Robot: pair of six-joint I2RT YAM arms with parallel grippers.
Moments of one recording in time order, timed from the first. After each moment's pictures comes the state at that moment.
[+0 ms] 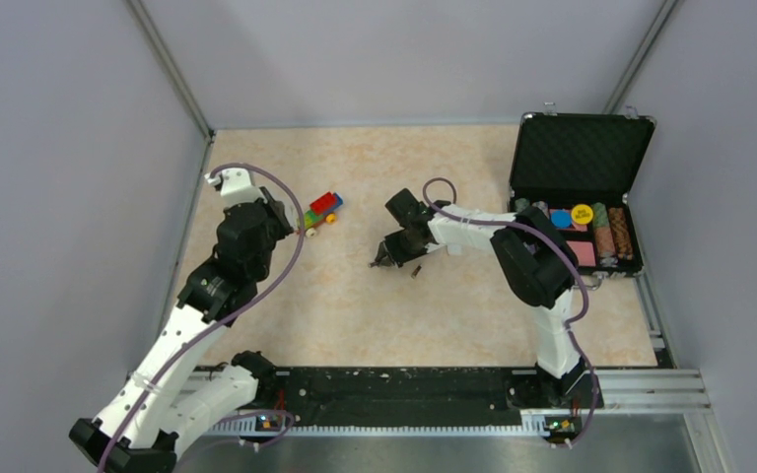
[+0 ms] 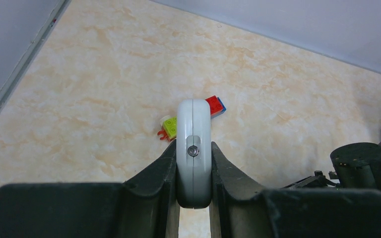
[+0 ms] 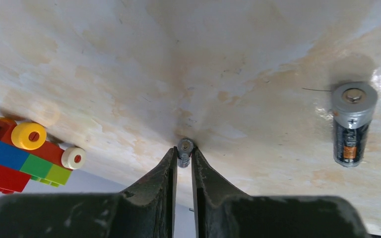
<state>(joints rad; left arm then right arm) -0.48 0.81 0.93 -0.40 -0.55 -0.42 0.73 2.06 1.38 -0.52 -0.14 1.84</state>
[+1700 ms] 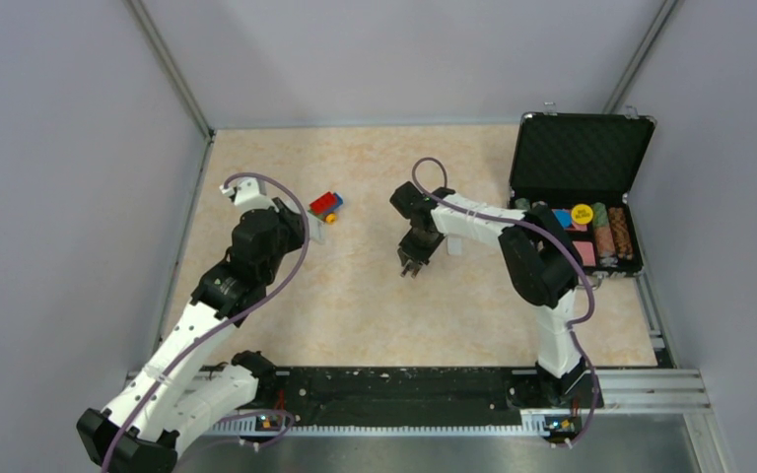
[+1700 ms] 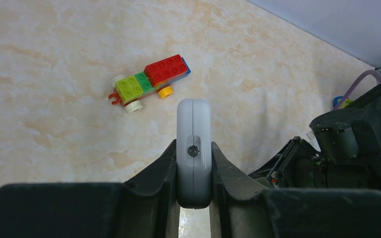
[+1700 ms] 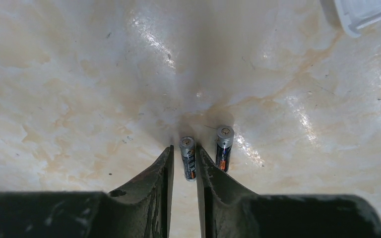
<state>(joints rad) -0.47 0.82 0.82 -0.36 -0.38 -0.63 0.71 2.04 1.47 -0.81 0.06 1.34</state>
